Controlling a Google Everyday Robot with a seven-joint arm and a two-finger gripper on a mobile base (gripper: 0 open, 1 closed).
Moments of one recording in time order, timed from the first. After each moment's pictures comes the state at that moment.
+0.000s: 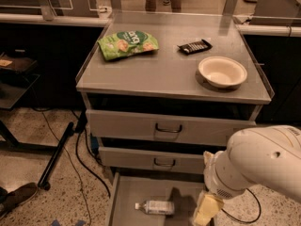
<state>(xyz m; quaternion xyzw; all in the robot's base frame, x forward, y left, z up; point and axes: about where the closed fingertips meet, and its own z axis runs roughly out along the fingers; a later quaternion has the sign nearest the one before) 0.371 -0.146 0.679 -0.59 0.80 0.03 0.14</state>
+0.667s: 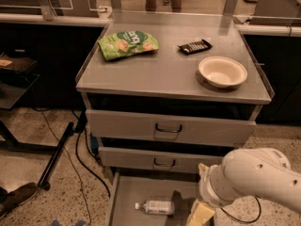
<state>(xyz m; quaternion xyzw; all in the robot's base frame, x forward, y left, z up) 0.376 -0.146 0.602 -0.57 0.81 0.07 0.15</state>
